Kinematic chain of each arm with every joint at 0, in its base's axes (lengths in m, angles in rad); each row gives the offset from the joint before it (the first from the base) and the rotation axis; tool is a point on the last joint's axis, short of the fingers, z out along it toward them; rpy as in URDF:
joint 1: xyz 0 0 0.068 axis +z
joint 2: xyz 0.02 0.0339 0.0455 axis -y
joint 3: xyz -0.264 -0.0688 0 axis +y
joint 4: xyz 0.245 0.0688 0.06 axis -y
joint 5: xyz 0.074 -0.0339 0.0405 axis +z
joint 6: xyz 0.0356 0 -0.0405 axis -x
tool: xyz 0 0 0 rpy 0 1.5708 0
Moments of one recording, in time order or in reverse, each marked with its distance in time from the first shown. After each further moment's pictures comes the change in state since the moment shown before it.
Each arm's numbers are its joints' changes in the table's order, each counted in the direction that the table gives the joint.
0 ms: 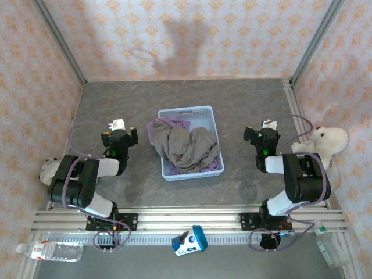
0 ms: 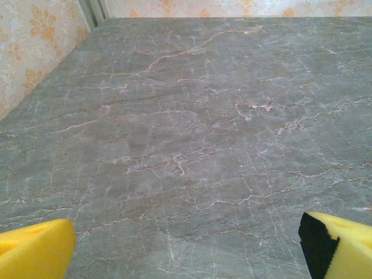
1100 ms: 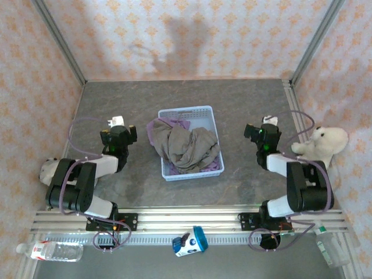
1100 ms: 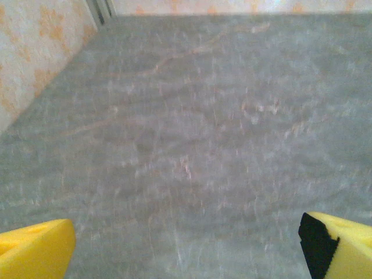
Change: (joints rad) left arm 0.000 0.067 -0.083 -0.183 0.023 0.009; right arm 0.024 0.127 -0.094 -0.241 -0.039 -0.004
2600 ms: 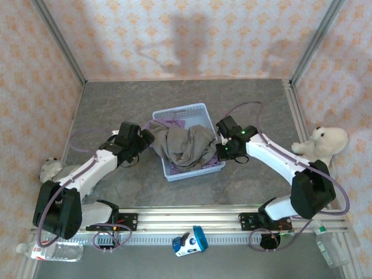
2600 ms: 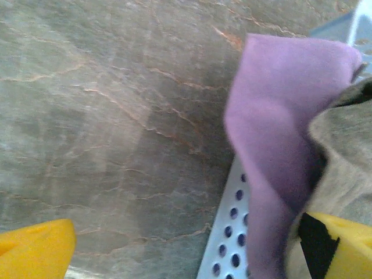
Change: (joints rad) left arm -0.192 0.195 -0.246 -0.897 -0.393 0.931; right arm 0.503 -0.017 -0.514 -1.295 0.233 -0.156
